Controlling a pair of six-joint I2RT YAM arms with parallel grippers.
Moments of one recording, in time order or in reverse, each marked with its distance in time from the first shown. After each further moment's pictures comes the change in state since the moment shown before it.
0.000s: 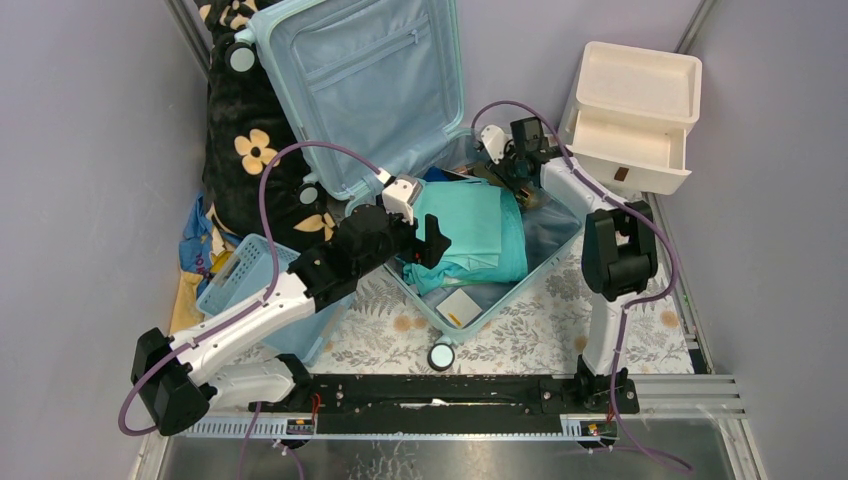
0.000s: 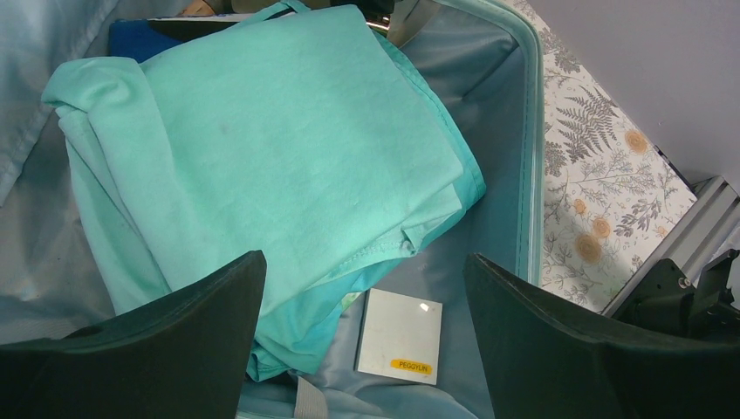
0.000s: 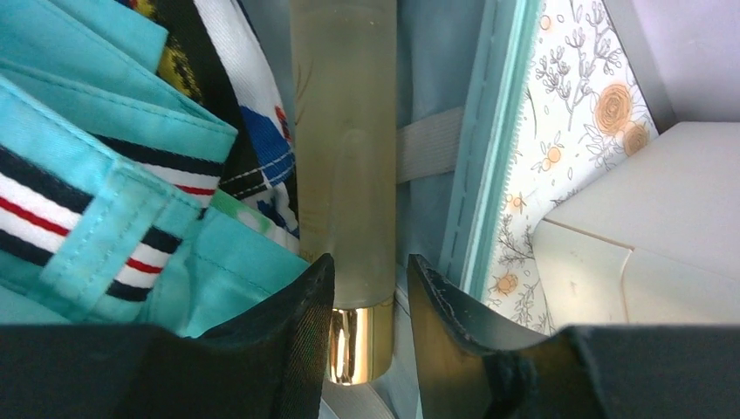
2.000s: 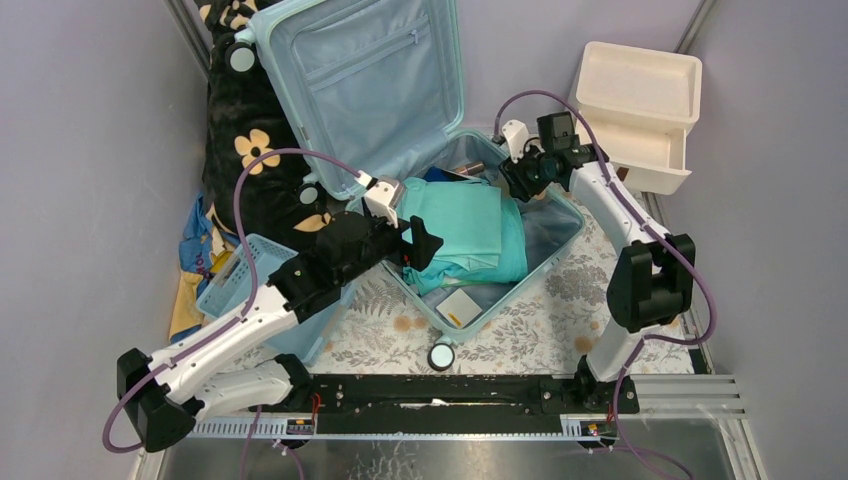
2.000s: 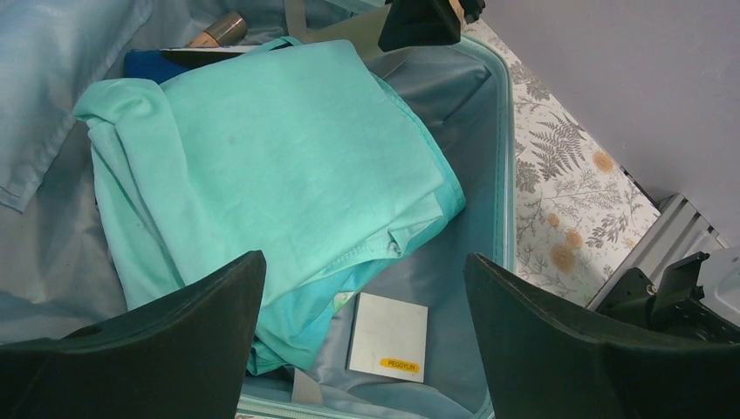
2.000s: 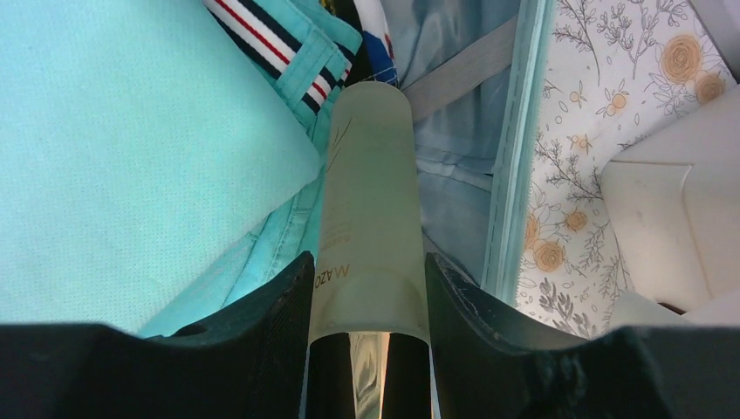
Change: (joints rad) left arm 0.000 -0.116 -0.035 0.000 0.001 -0.010; right arm -0.027 -0.257 -0.074 -0.212 -0.185 0.106
